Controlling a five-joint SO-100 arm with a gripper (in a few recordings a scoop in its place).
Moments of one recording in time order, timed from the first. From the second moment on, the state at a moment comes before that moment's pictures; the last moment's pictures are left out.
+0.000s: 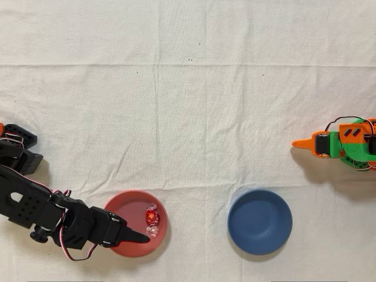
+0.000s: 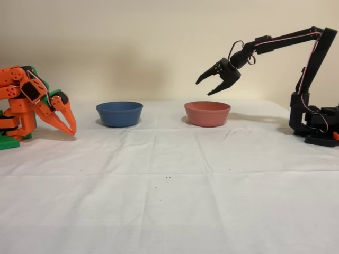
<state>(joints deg) 35.2 105.1 114.1 33.8 -15.7</state>
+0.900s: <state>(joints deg) 26.2 120.2 109.2 49.0 -13.4</state>
